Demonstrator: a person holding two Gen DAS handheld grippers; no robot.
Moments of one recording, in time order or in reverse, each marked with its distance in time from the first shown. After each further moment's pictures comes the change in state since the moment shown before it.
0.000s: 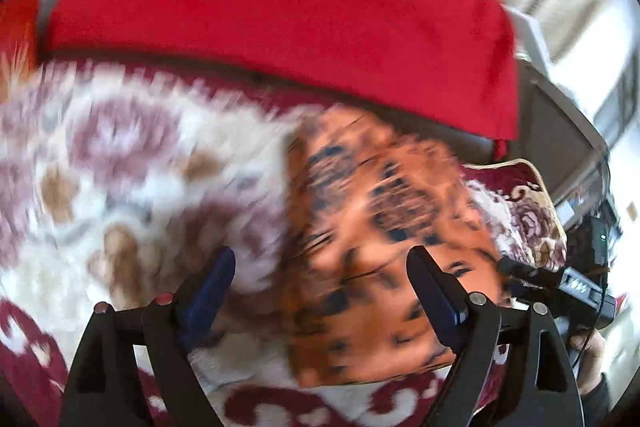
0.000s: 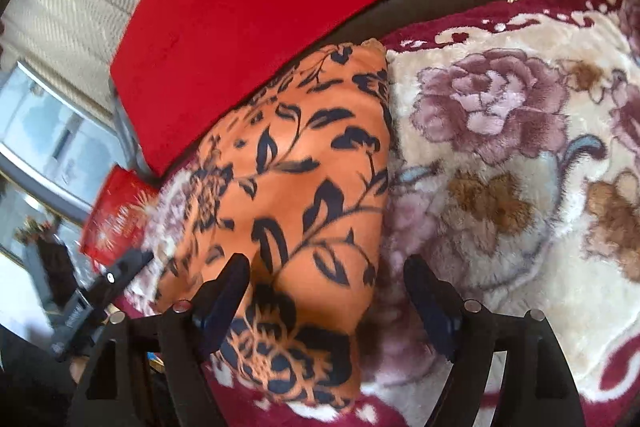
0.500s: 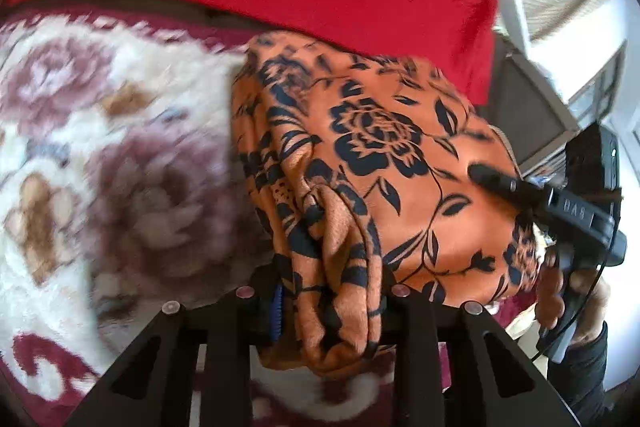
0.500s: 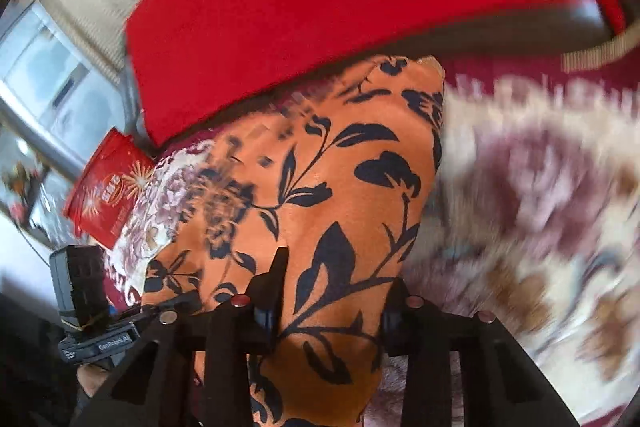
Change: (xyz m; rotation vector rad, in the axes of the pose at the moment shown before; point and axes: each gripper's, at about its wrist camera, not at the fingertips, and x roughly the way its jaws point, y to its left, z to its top) left arm 0.024 -0.044 -0.017 0.040 0.092 -0.170; right arm 0.017 0.061 0.048 -0.250 0.031 -0.075
